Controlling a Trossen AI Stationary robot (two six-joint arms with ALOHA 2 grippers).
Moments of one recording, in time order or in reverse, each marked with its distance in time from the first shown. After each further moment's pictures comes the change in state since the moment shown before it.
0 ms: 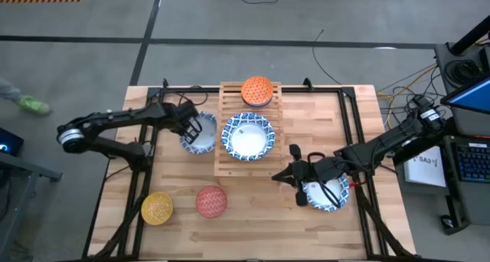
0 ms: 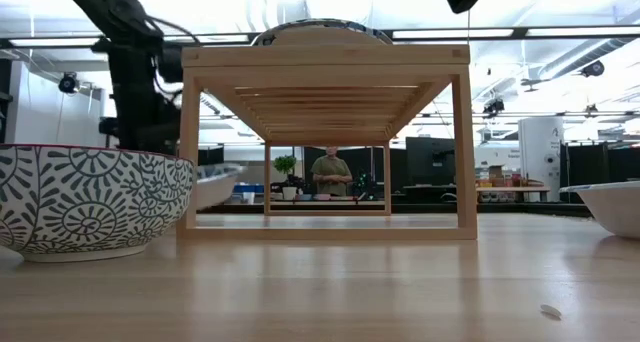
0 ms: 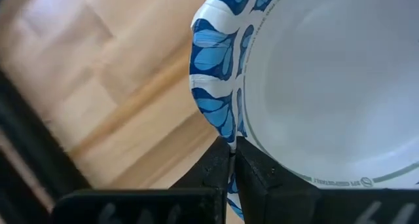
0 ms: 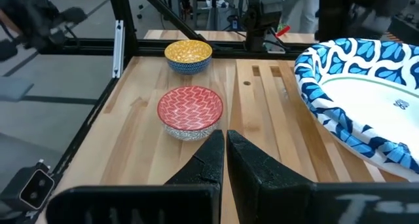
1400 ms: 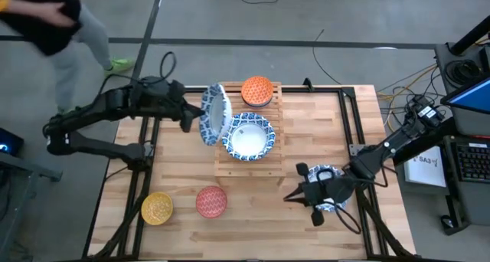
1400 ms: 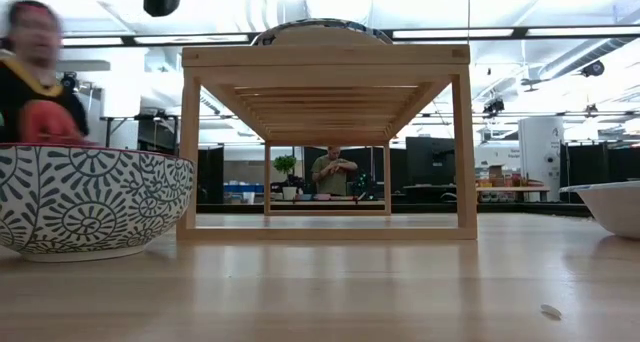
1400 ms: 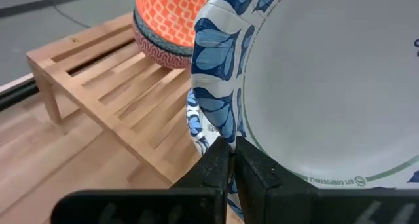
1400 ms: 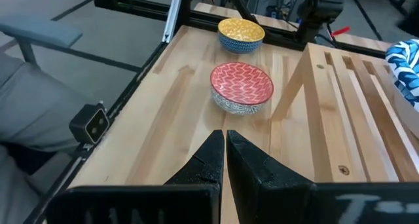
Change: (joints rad) left arm -0.266 -0.230 0.575 -0.009 0.242 -0.211; right arm 0.202 -0.002 0.000 -0.091 0.045 -0.060
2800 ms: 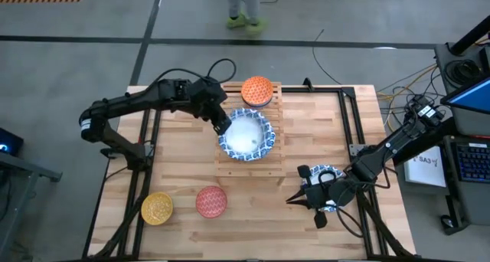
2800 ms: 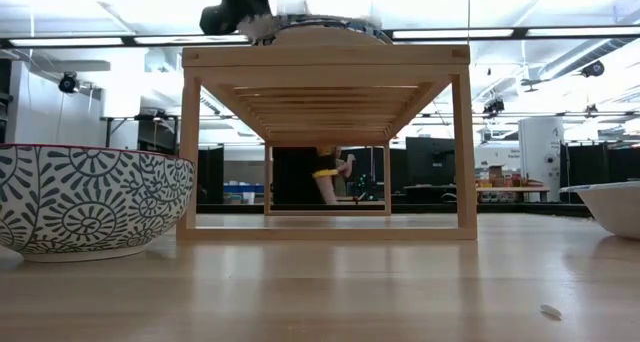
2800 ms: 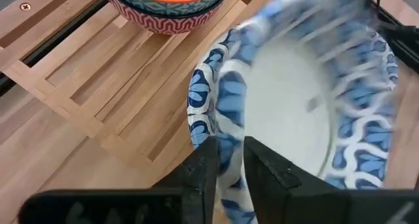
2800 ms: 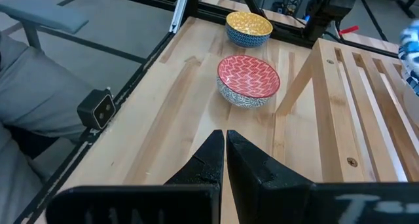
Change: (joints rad) left arm -0.029 0.472 0.325 -0.218 -0.018 0.084; right arm 0.032 -0.007 0.000 -0.041 0.007 -0.012
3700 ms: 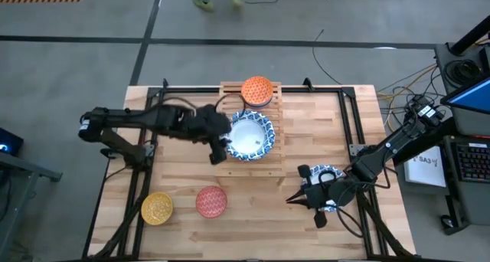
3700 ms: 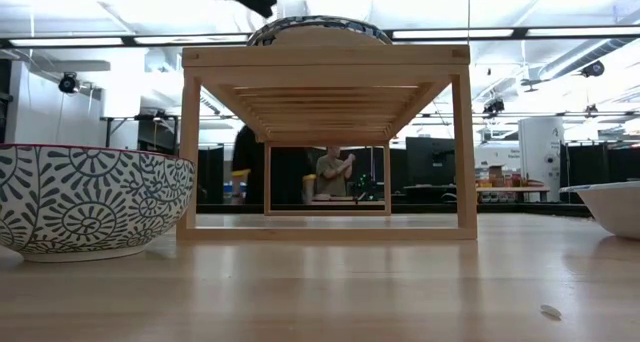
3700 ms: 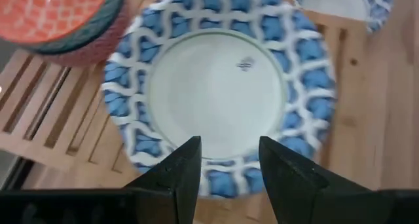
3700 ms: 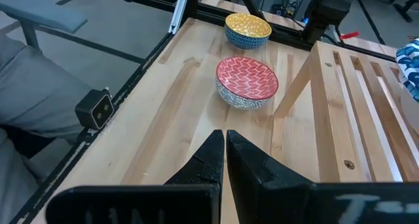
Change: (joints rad) left arm -0.287 0.000 -0.015 0.017 -0.233 0.206; right arm 0.000 0.000 0.000 0.004 0.006 -0.016
